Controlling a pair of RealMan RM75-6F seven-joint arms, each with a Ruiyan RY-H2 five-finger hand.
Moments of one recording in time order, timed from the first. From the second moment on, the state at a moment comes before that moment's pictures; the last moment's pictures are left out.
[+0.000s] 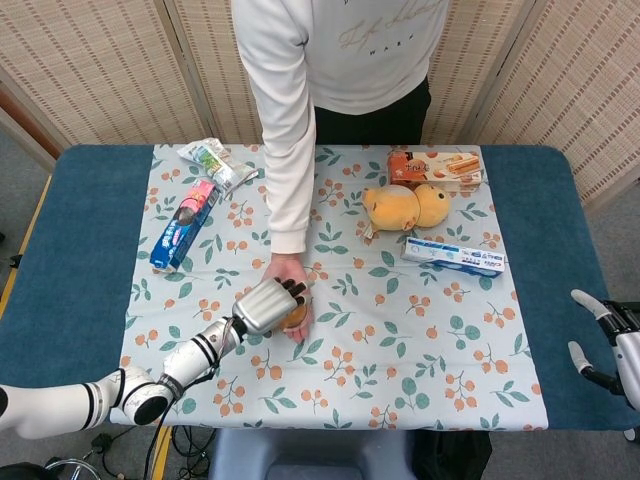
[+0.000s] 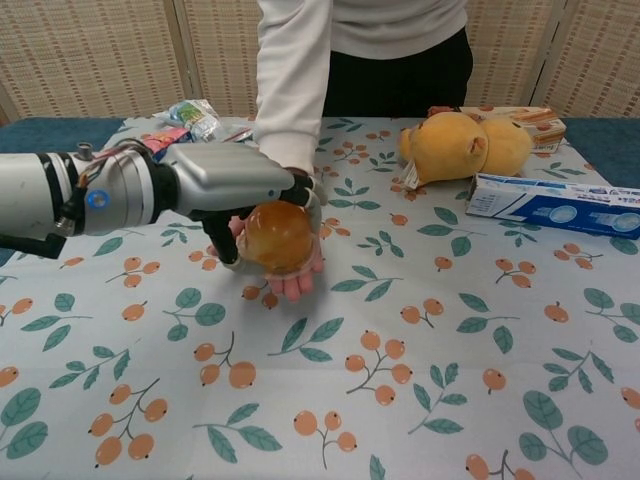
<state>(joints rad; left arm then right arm) -0.96 -1.49 -0.14 -1.52 1.28 0.73 0.45 0.01 -0.94 0.03 -1.68 -1.58 1.56 0.17</state>
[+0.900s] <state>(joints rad) -0.76 -1.20 -0.01 -1.69 1.44 0.96 0.31 0.05 -0.95 0.04 -1.69 -1.59 1.52 0.16</state>
